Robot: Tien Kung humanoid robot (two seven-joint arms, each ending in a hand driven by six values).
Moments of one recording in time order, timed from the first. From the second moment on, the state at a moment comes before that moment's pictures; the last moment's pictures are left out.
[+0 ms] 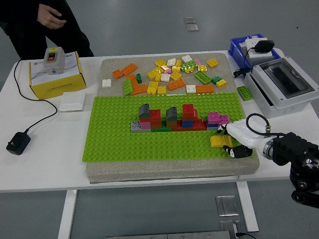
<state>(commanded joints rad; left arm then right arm) -0.07 0.27 -1.29 -0.18 1.10 0.01 0.47 0.78 -0.70 0.08 1.61 -1.79 -0.16 -0.47</state>
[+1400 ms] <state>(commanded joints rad) -0.07 0.27 -1.28 -0.18 1.09 0.01 0.46 0.76 -0.66 0.07 1.54 -1.83 -0.21 -0.46</state>
